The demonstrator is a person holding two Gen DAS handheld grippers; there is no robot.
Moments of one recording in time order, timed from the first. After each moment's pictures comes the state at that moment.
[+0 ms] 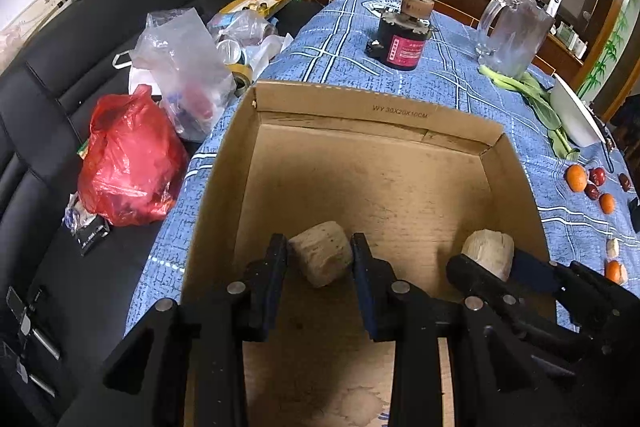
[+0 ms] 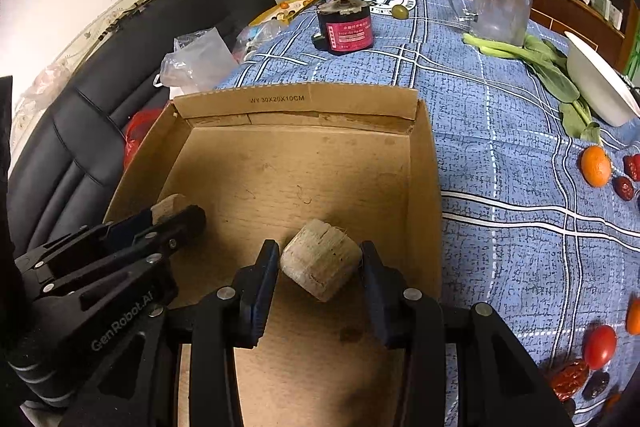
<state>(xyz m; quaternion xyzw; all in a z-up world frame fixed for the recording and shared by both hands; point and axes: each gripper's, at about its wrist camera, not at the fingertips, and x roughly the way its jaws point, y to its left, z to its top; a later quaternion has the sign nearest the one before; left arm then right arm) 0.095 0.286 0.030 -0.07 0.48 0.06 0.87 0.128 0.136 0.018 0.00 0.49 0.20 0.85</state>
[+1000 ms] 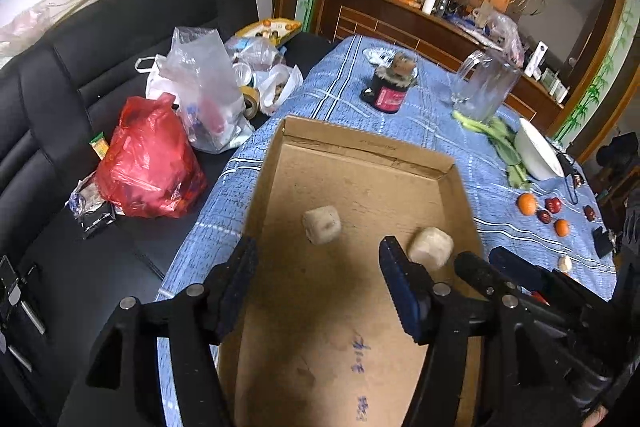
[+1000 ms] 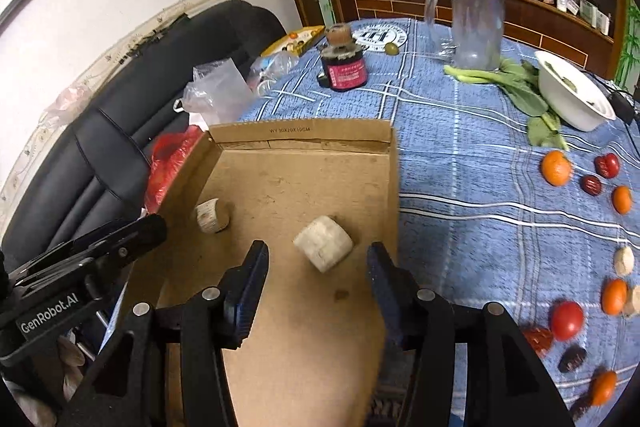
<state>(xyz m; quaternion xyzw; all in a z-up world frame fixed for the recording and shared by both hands) 0.024 0.290 0.095 -0.13 0.42 0.06 0.89 0.085 0.100 0.063 0.03 0.44 0.21 0.87</state>
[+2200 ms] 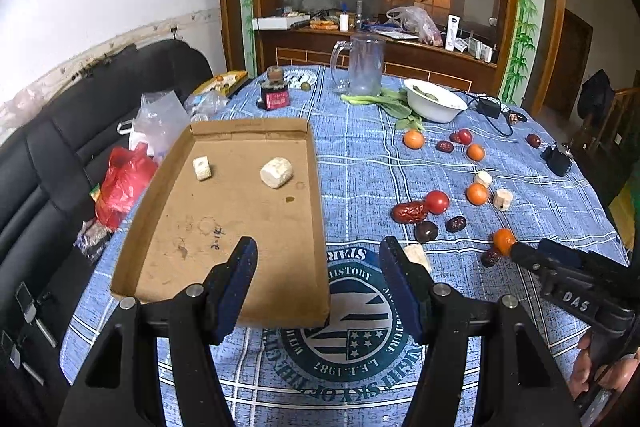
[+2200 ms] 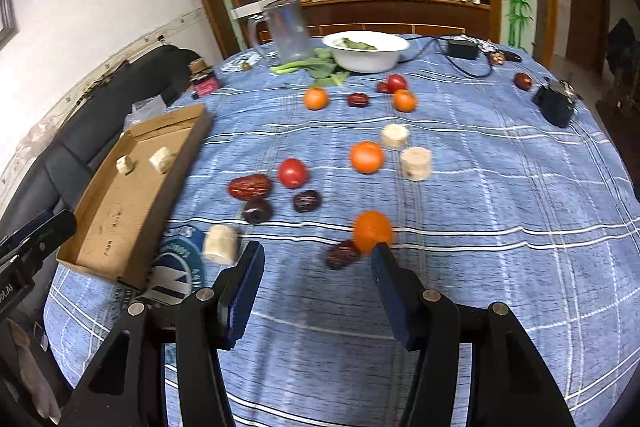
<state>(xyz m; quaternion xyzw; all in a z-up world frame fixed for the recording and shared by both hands) -0.106 0.110 0.112 -0.02 0.36 0.03 0.93 -0.053 -0.134 0.058 0.06 0.40 0.10 0.91</state>
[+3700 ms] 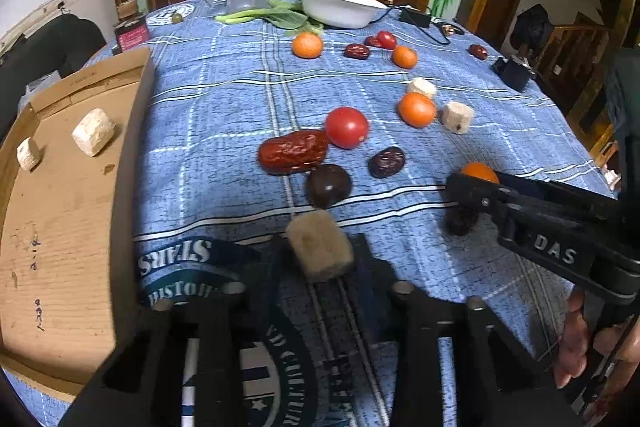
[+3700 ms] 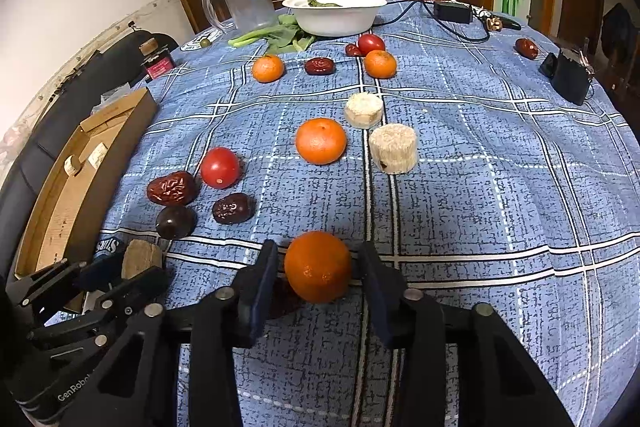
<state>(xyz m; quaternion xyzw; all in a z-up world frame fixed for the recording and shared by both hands) -0.023 0.029 0.014 0.01 0.45 -0.13 0.88 0.009 -0.151 0.008 0.06 0.44 0.08 0.89</state>
